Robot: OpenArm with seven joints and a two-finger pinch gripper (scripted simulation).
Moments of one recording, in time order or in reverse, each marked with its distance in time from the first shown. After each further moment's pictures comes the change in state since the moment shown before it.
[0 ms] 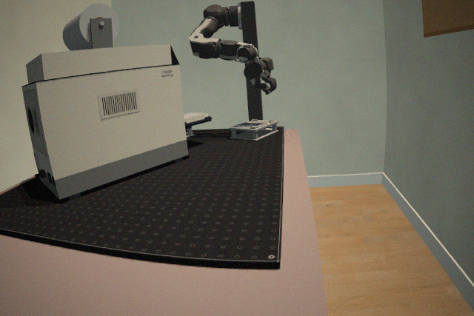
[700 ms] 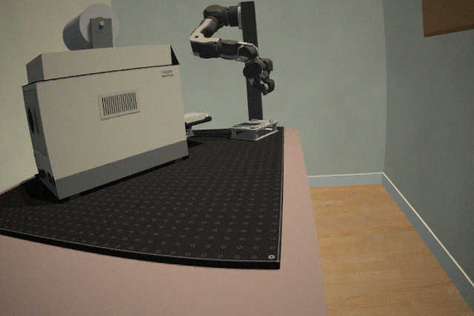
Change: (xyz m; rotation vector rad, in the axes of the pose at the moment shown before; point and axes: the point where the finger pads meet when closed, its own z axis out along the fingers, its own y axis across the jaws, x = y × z) arm -0.003 -0.010 -0.001 0.075 -0.035 -0.014
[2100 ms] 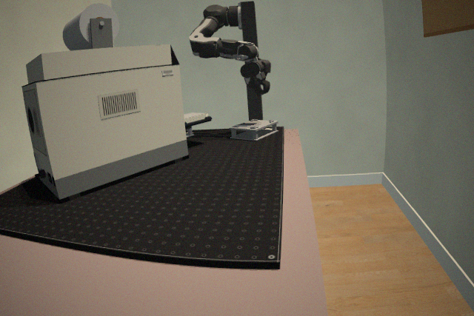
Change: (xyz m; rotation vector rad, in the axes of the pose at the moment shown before) arm -0.007 -0.019 -0.005 0.121 -0.060 -0.012
